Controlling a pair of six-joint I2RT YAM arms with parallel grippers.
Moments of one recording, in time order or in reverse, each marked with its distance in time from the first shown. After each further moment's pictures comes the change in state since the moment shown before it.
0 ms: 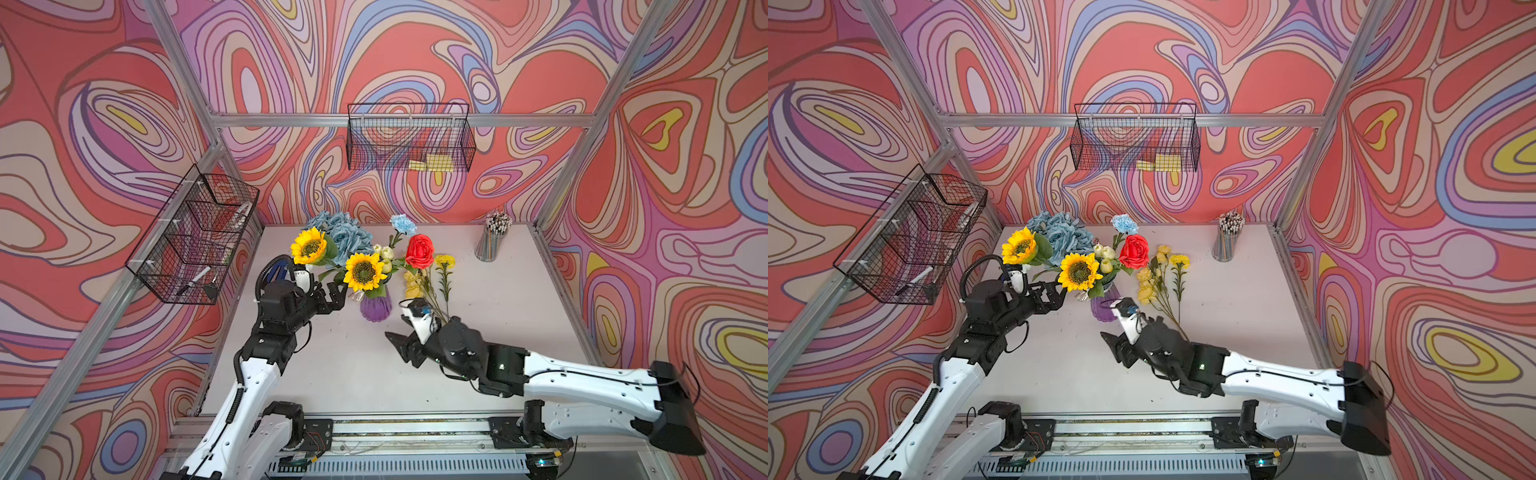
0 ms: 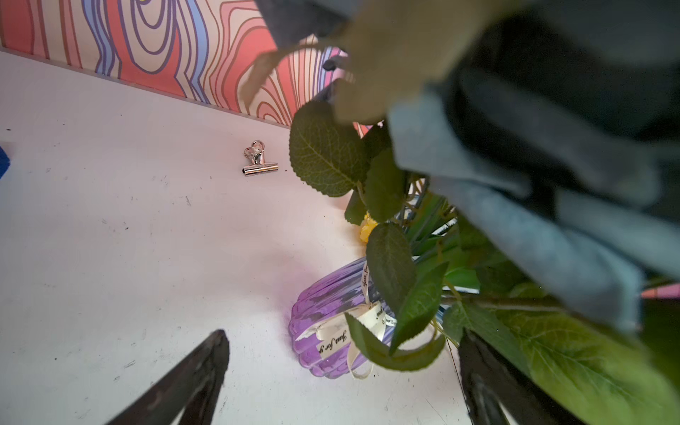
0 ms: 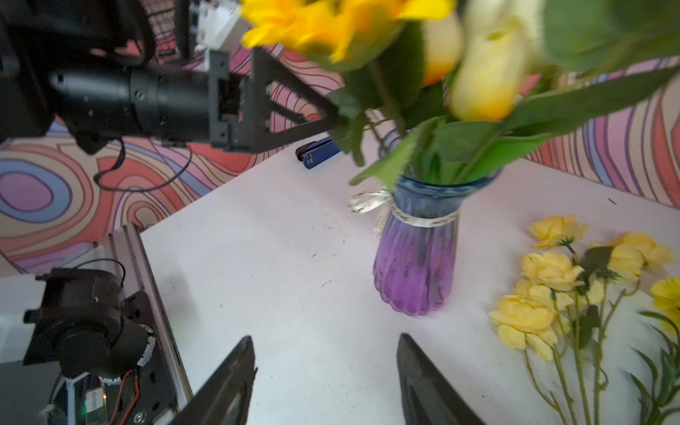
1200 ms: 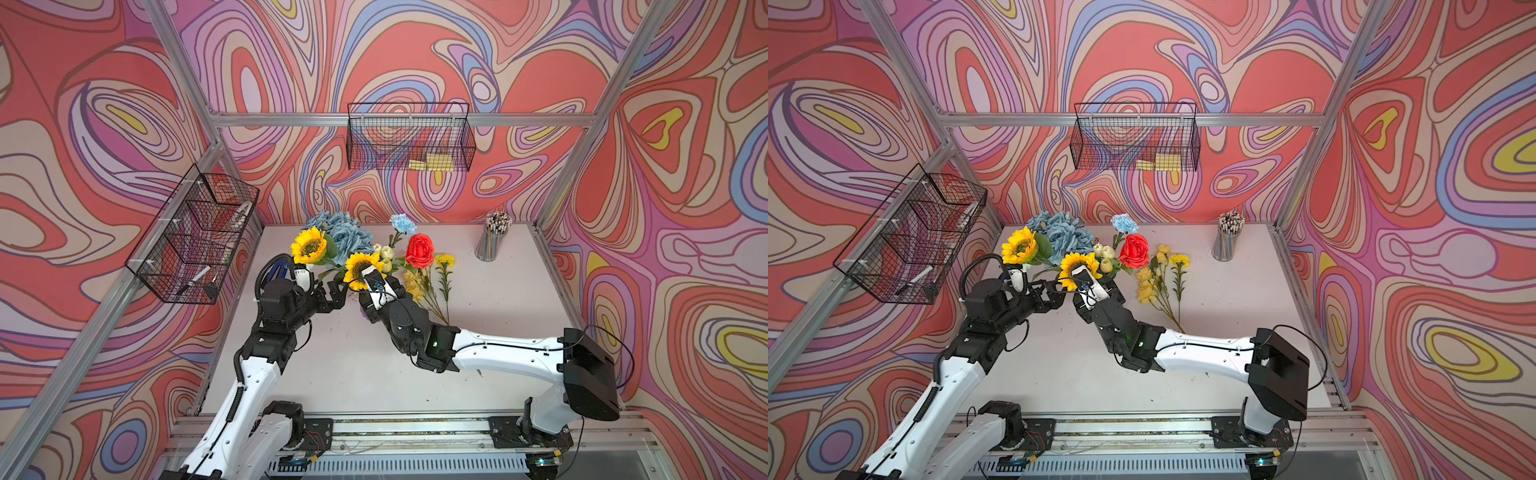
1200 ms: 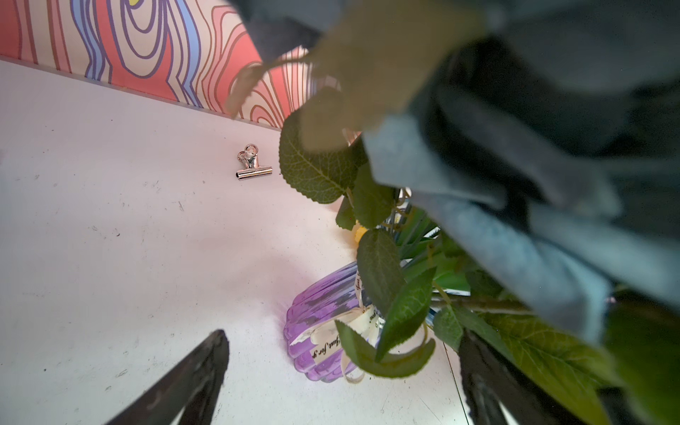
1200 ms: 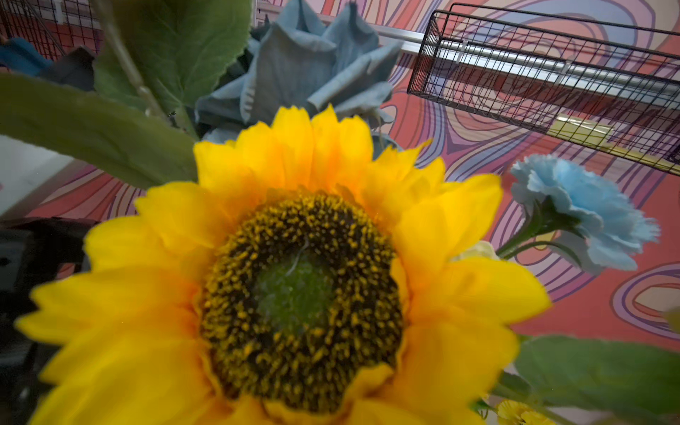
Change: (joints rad) left arm 0.000 0.005 0.002 0.014 0.012 0.000; right arm -0.085 0.435 0.323 0.385 0.345 -0.362
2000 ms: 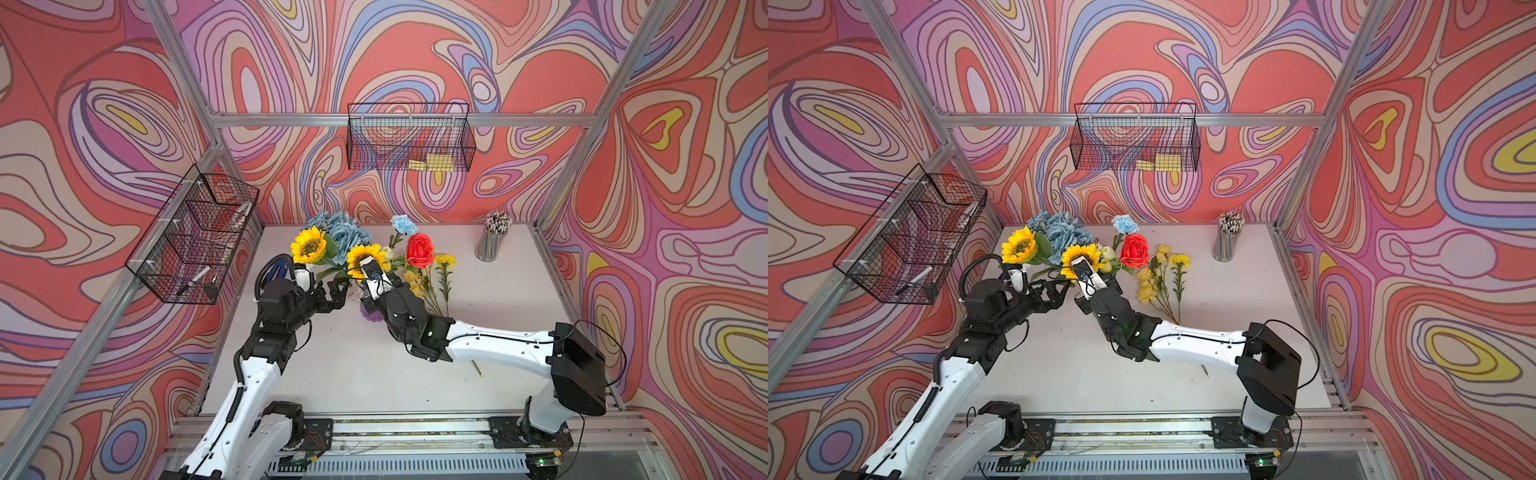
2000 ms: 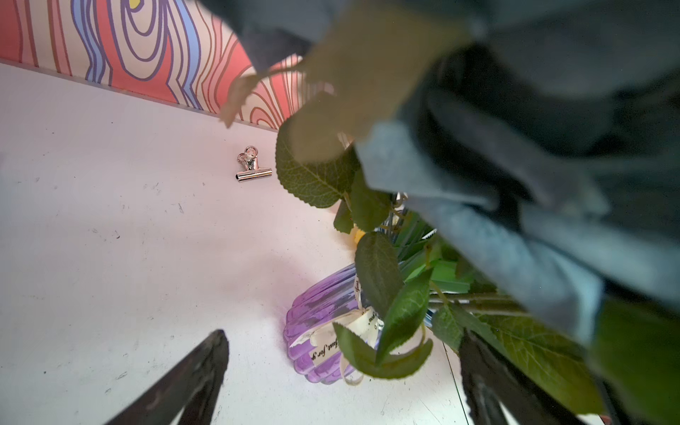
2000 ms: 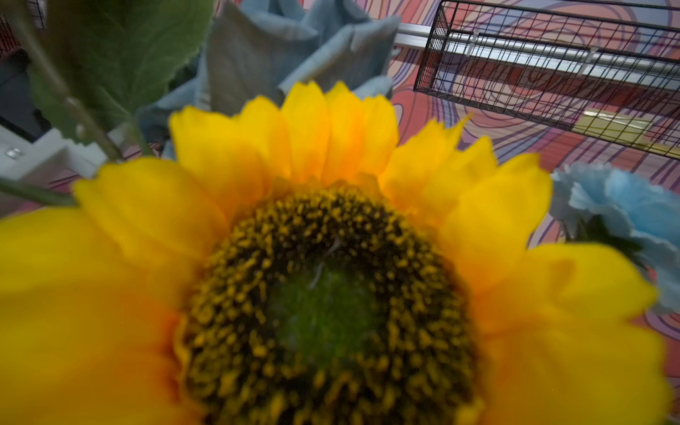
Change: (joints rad) left arm 0.000 0.000 0.000 0.003 0.000 0.000; right arm -0.054 0.035 0.049 -0.013 -0.084 0.037
